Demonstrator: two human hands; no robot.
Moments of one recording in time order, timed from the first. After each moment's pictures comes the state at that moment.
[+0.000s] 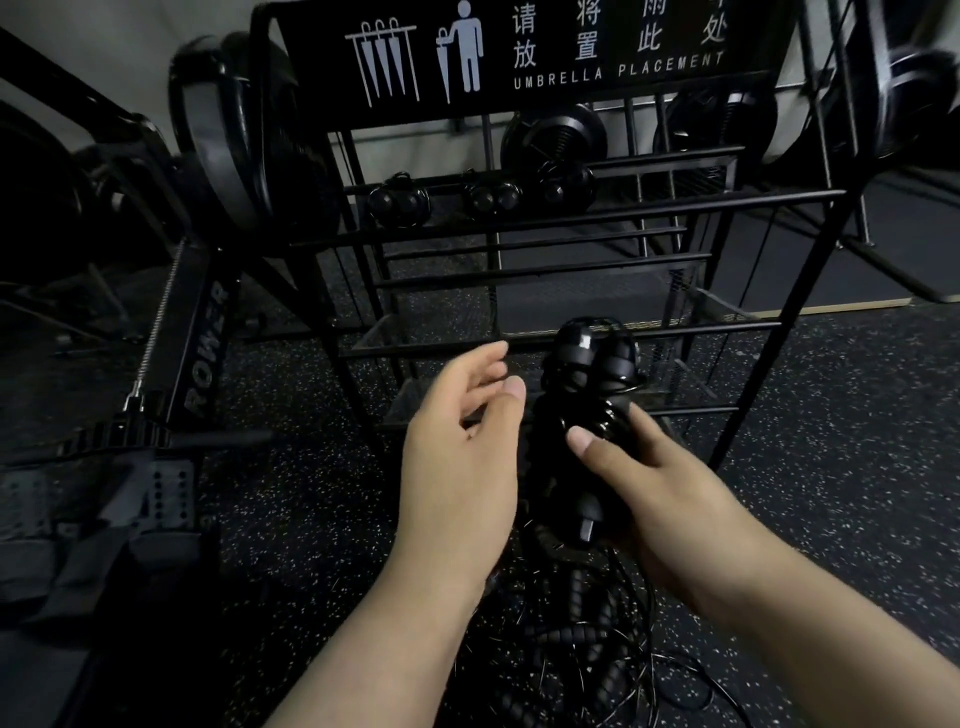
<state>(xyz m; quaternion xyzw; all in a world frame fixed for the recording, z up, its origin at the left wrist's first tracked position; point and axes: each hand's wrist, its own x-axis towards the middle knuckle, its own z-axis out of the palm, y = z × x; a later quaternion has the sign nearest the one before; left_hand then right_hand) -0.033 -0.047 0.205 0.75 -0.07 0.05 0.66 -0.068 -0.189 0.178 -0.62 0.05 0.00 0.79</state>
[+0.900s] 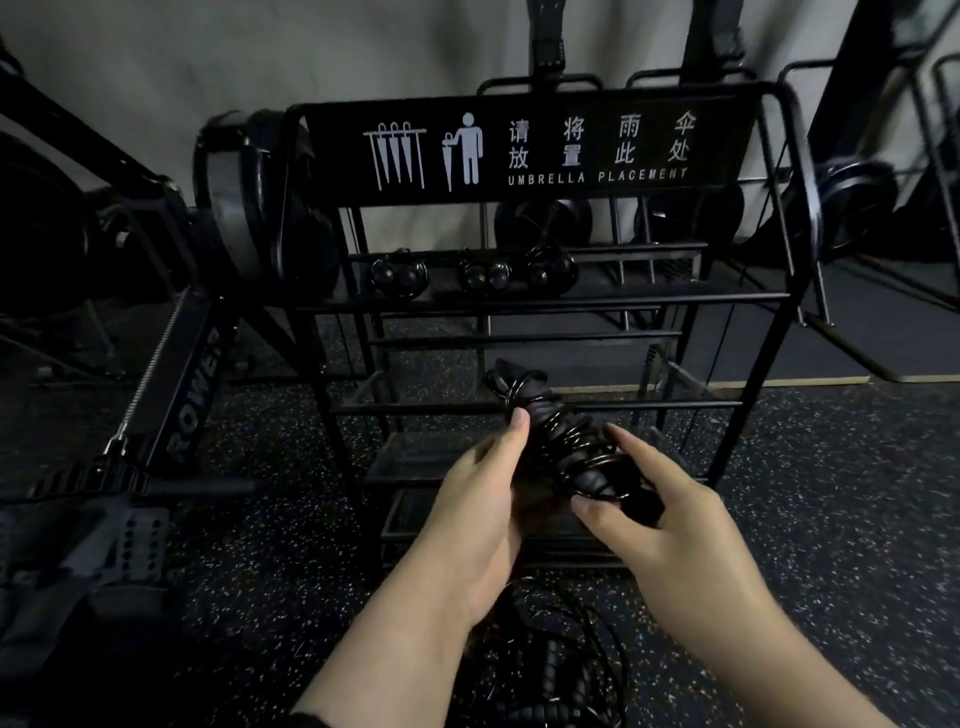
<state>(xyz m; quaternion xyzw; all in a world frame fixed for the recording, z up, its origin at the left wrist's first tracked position) 0.003 -0.073 0.198 0.54 -0.04 -0.20 0.81 -0.075 -0.218 0.204 -0.82 0.06 -0.13 0.55</state>
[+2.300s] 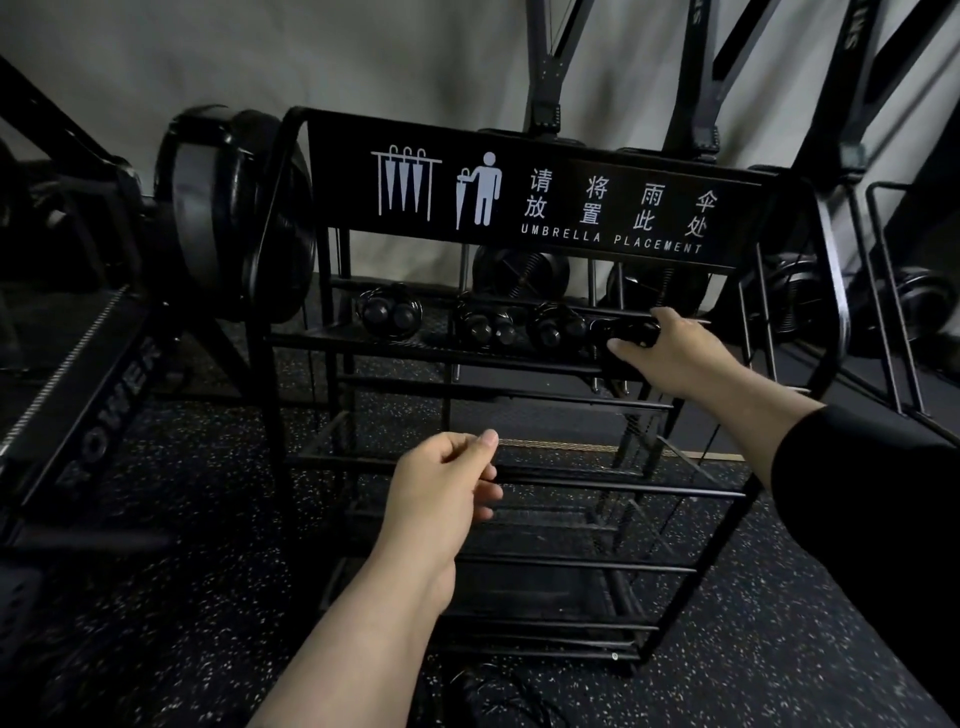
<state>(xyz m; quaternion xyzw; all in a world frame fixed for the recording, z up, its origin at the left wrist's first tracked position) 0.109 -0.064 0.187 0.64 0.00 -0.04 0.77 0.190 -0.336 0.277 -0.96 0.20 -0.12 0.15</state>
